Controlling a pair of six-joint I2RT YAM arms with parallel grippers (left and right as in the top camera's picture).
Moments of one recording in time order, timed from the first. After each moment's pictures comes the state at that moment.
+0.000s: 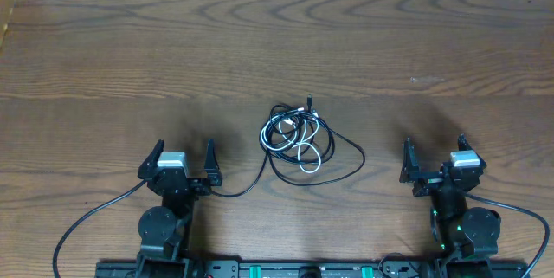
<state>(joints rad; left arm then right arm) -0.12 0.01 0.02 -0.11 -0.08 -0.07 0.06 0.01 0.01 -0.07 -0.02 0.02</state>
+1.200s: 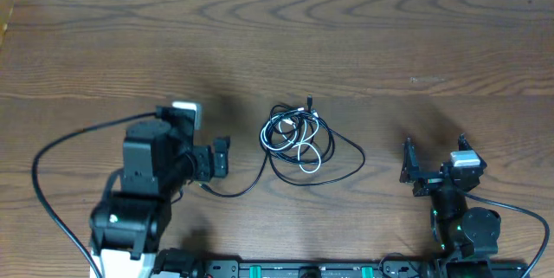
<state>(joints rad) -0.13 0.81 0.85 -0.84 0.13 -0.09 0.06 0.01 0.01 -0.07 -0.02 0.01</state>
